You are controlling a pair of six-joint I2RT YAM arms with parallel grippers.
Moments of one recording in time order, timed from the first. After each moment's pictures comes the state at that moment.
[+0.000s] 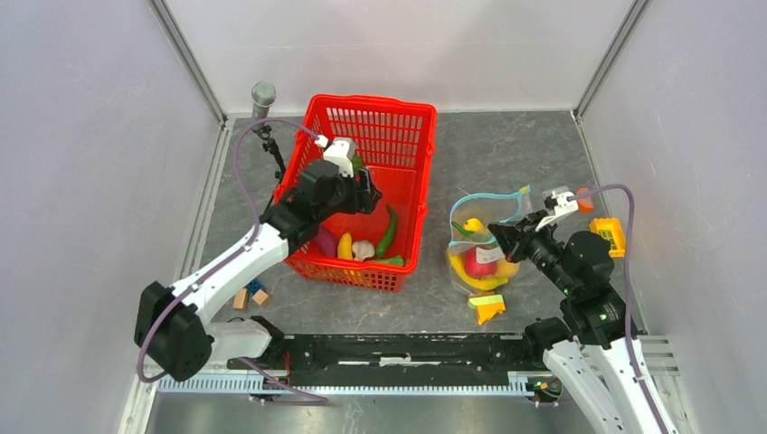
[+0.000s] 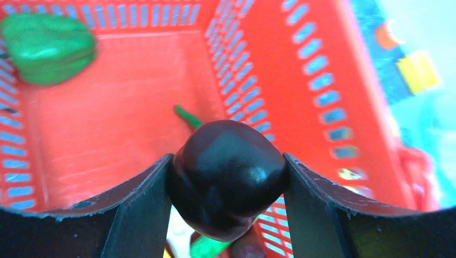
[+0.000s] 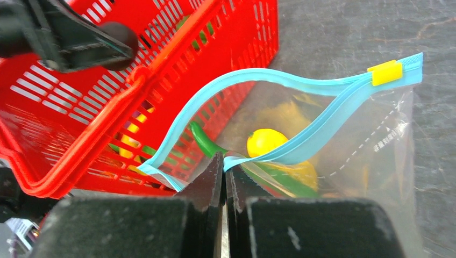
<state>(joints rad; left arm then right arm) -0.61 1.22 0.96 -0.16 -0.02 -0.38 0.31 0.44 0.66 -0.40 -0.24 0.31</state>
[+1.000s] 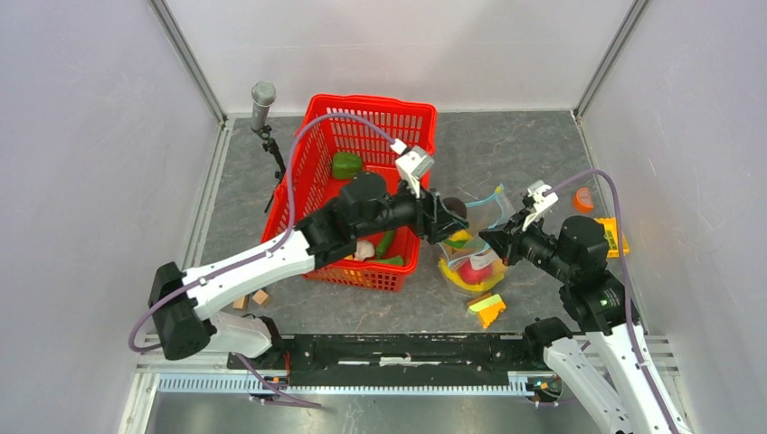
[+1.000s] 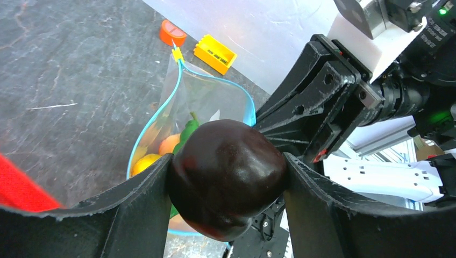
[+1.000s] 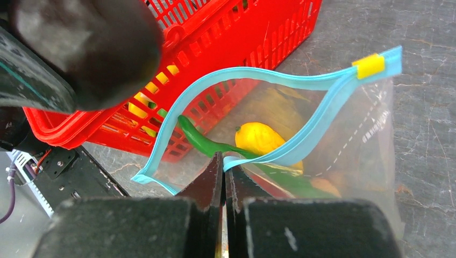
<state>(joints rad) -1.01 1.34 1.16 0.05 0.19 -0.44 0.31 0.53 0.74 -0.50 -0.41 0.14</state>
